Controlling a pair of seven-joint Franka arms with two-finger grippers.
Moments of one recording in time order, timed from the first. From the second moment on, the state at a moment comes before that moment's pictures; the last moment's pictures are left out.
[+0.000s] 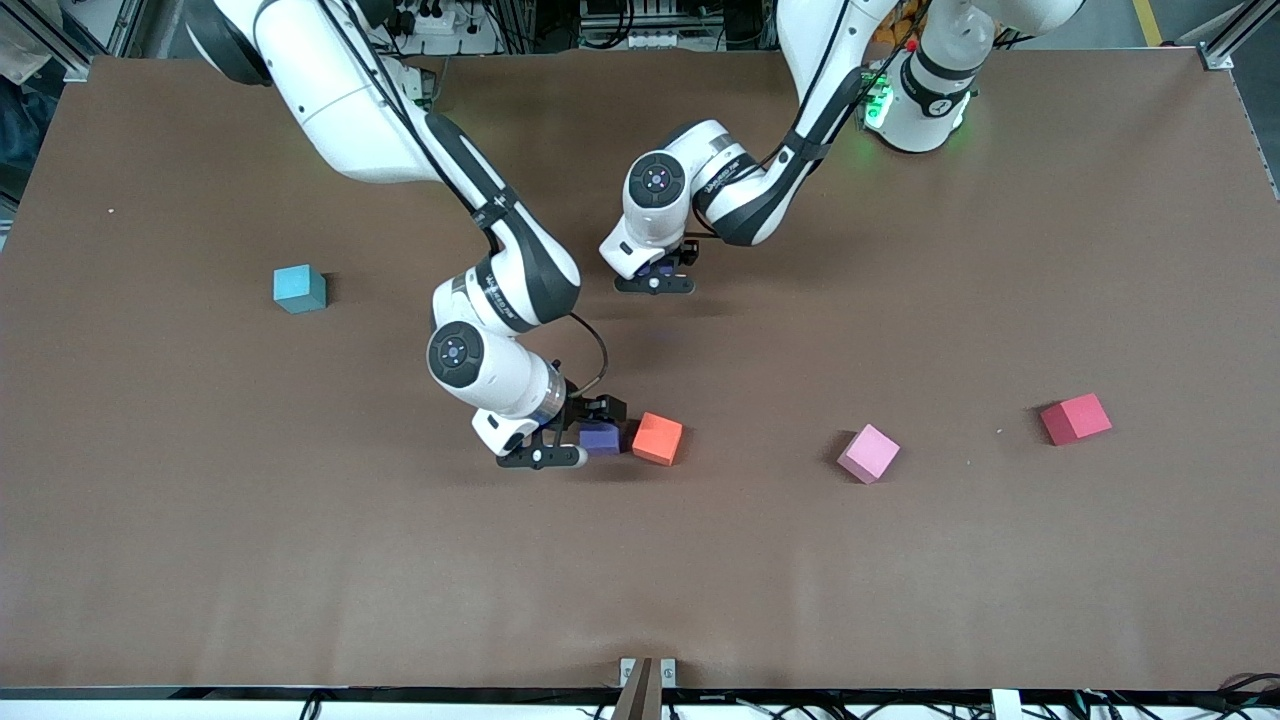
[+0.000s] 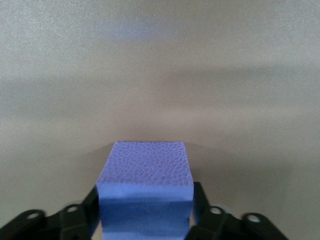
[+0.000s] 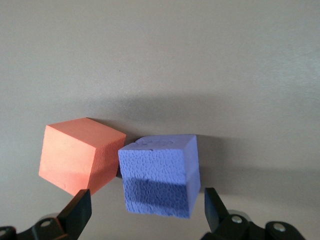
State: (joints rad) left arm -0.79 0.57 -0.19 -1.91 -0.10 2.37 -0.85; right arm 0.51 0.80 0.06 -1.44 0.35 2.38 0.34
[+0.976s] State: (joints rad) left arm -0.56 0.37 -0.18 -1.89 0.03 2.22 -0.83; right arm 0.53 0.85 0.05 -1.43 0.29 2.42 0.34
